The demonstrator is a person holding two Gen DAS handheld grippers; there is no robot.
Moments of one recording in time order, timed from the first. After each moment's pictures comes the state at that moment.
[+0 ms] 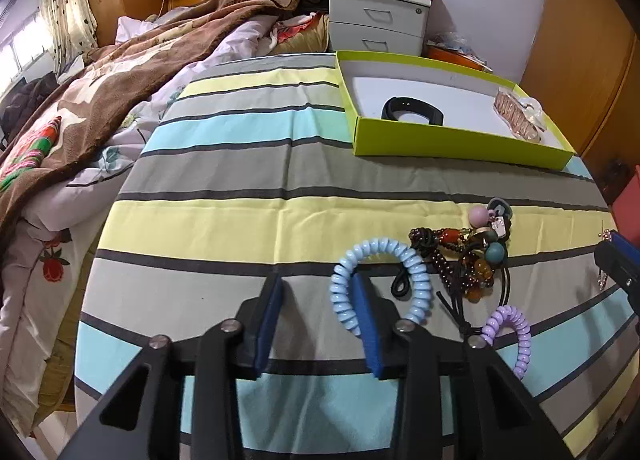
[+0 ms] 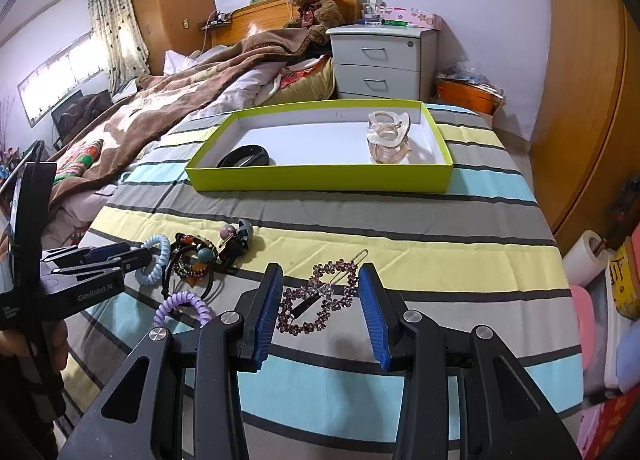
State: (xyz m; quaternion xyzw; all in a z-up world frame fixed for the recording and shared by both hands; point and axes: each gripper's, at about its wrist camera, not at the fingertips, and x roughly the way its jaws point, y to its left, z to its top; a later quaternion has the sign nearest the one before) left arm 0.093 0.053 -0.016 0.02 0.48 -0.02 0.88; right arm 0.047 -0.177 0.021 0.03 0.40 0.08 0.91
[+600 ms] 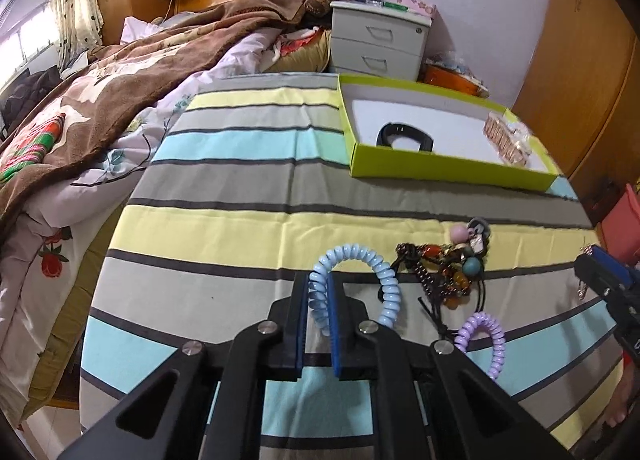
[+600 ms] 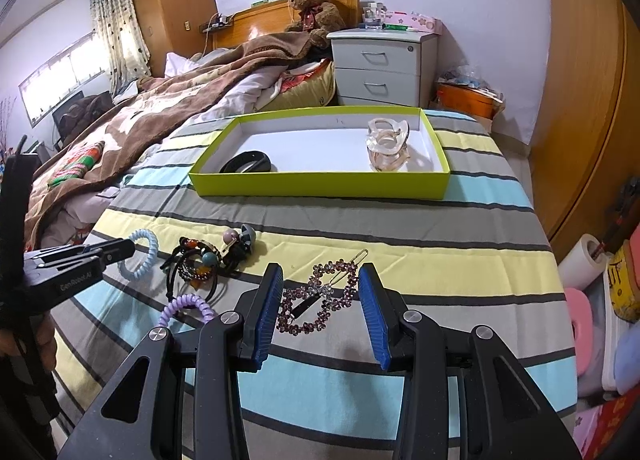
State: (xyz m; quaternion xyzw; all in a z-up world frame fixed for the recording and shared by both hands) left arm 0.081 0.060 0.006 -0.02 0.45 -0.03 0.89; right arm 0.045 -0.177 0.029 0.03 0.39 0.09 0.92
